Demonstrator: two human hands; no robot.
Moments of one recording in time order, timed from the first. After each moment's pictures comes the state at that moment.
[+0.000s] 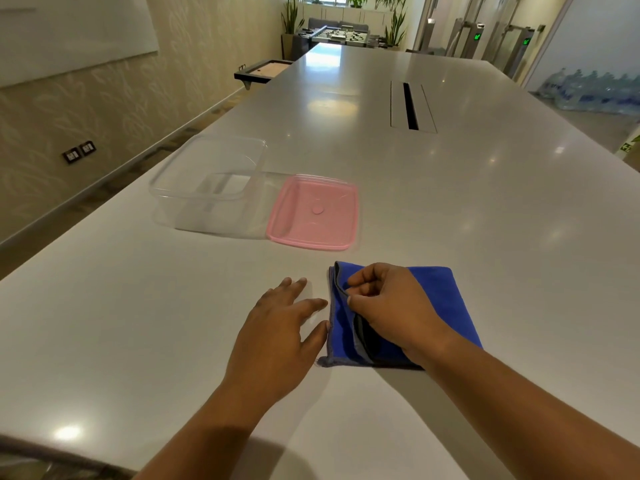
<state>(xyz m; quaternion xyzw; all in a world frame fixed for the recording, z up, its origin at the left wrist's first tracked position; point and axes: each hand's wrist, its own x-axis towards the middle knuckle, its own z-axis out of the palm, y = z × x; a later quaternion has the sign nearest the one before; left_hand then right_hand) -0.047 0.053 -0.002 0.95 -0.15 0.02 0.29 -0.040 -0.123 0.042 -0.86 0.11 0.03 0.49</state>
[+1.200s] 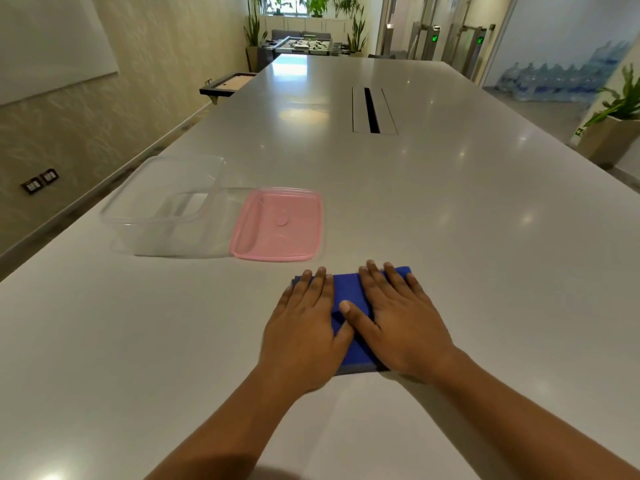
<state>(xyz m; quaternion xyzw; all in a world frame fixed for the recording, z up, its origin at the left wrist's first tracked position) -0.026 -0.016 -0.011 0.95 -0.25 0.06 0.18 -0.056 -0.183 0.007 -0.99 0.00 -0.01 0.10</state>
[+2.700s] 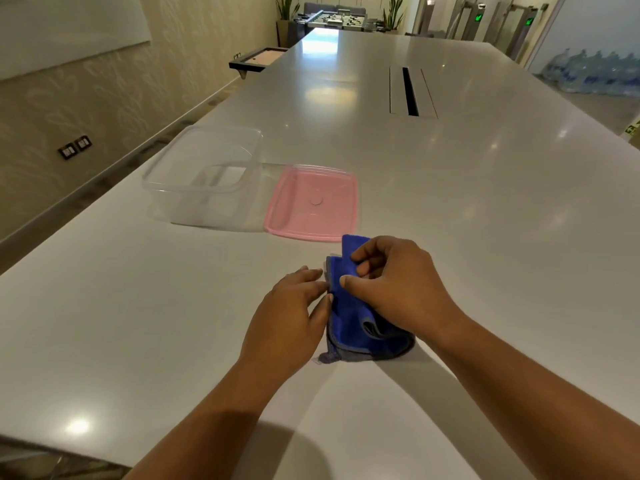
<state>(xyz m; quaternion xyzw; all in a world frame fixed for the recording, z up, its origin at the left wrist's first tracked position) -0.030 0.039 -0.003 0.91 -0.16 0.03 0.38 -0.037 -0.127 0.058 -0.91 0.04 -0.08 0.40</state>
